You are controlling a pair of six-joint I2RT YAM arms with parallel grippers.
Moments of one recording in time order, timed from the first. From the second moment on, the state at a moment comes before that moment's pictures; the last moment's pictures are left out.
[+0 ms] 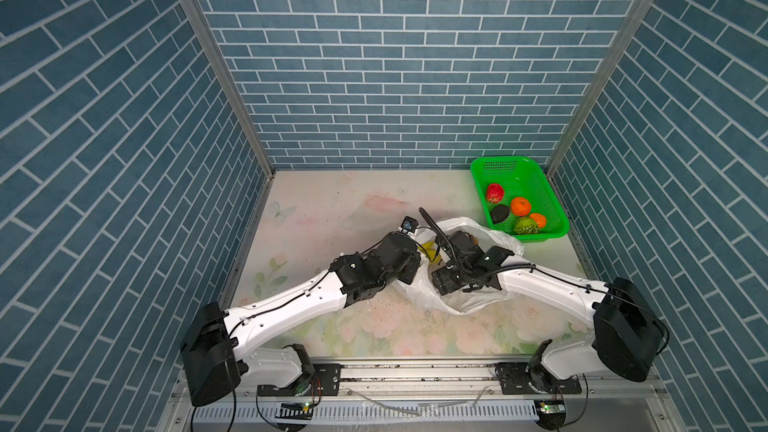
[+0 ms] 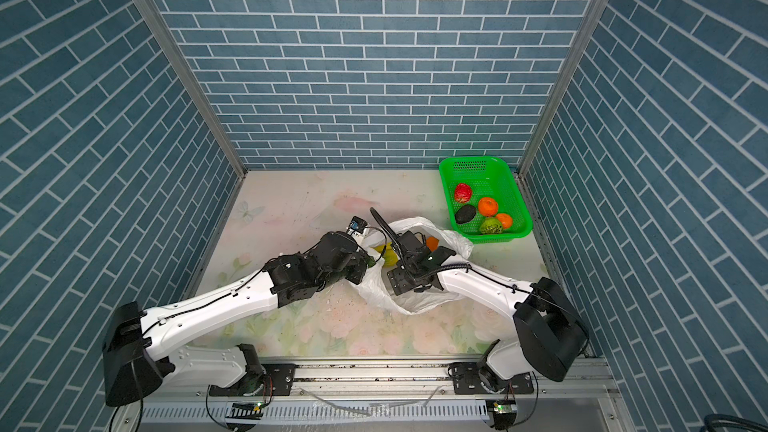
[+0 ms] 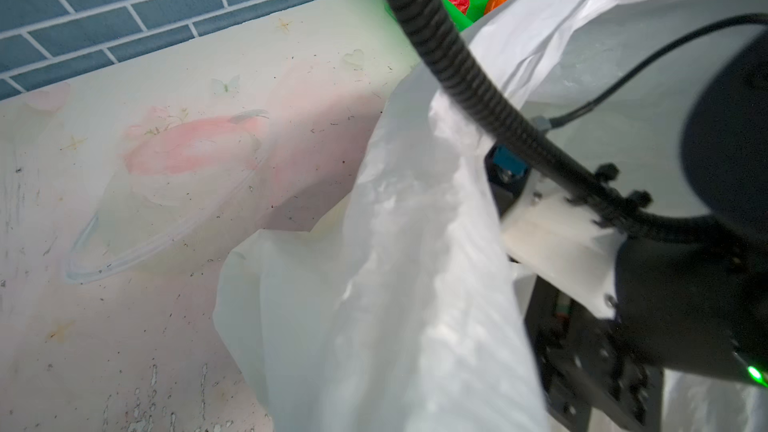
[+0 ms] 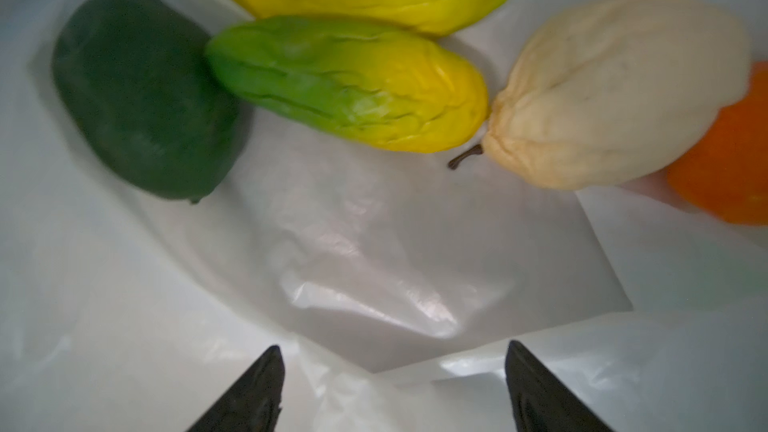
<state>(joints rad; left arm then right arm) -0.98 1.29 1.01 -0.43 -0.28 -0.35 0.80 1.45 0.91 -0.58 0.04 0.32</state>
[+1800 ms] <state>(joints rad) -1.00 1.30 0.95 -0.38 -0.20 -0.34 0.68 1.75 0.92 -0.09 0.27 0.86</state>
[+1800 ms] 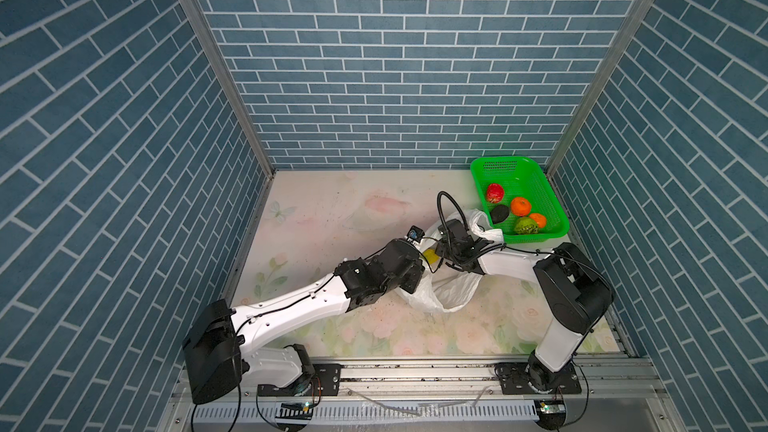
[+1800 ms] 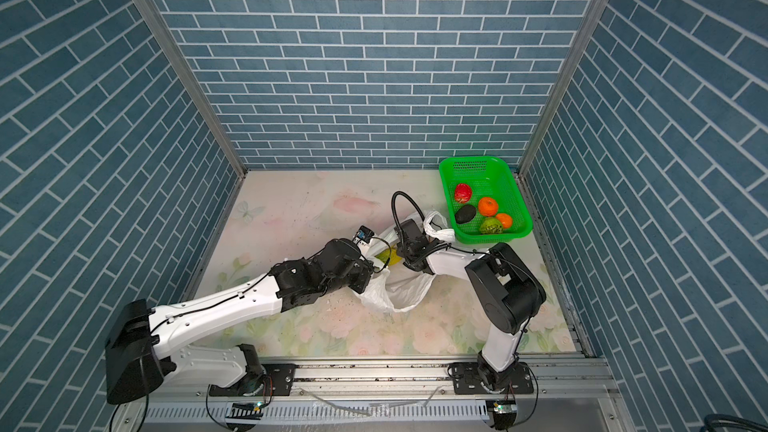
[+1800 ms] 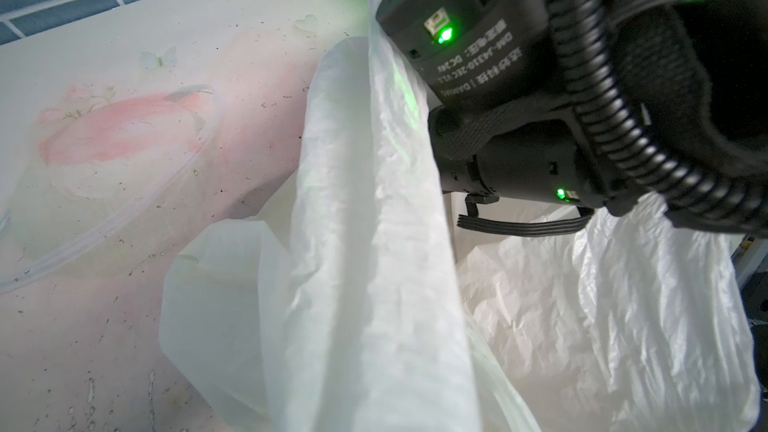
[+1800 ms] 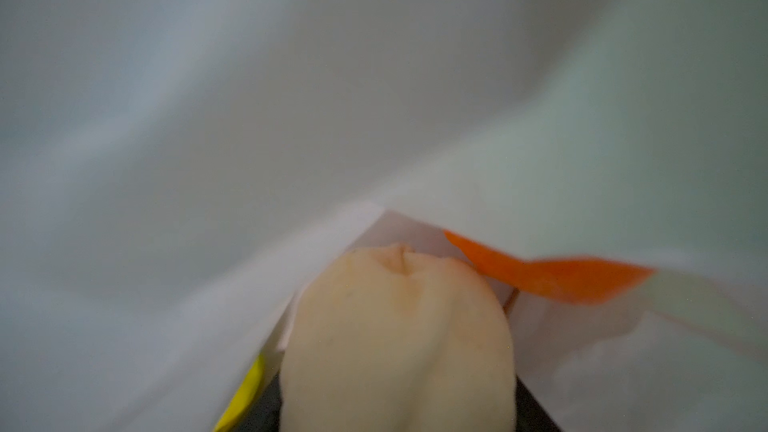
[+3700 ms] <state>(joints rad) -1.00 1.32 0.96 -0.40 -0.33 -0.34 0.11 1.44 1.45 -0.64 -0.17 0.49</state>
